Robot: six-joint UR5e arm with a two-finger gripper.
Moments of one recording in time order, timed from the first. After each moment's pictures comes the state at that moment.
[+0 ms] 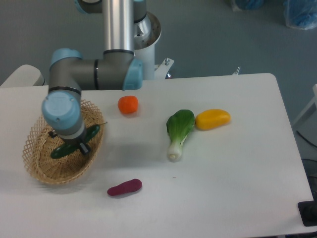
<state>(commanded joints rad) 1.94 -2.02 -1.65 -1.20 1.48 0.89</state>
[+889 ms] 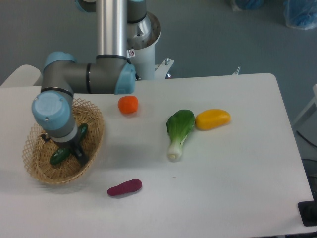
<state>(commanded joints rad) 2.07 -2.00 -1.57 -1.18 1.50 0.95</state>
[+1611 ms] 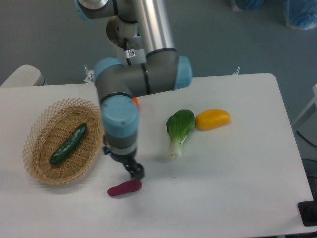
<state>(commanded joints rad) 2.32 -2.09 -1.41 -1.19 1.51 1.17</state>
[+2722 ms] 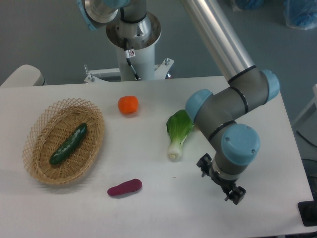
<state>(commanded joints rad) 2.54 -2.33 -1.08 -1.28 1.55 1.42</state>
